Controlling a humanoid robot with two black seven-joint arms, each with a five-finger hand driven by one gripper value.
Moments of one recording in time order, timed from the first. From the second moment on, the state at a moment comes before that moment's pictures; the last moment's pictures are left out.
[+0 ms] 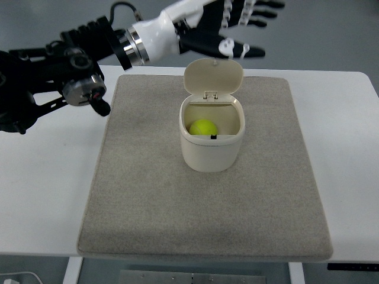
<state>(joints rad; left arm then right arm) -1.31 0.52 -0.33 -1.40 0.32 0.04 -0.36 0.03 0.00 -0.04 0.21 0.05 -0.09 0.14</state>
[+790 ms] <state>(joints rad) -0.97 0.16 -0.73 -0.45 -0.04 -0.30 -0.41 0.03 0.00 -0.04 0.21 0.05 -0.09 0.14</state>
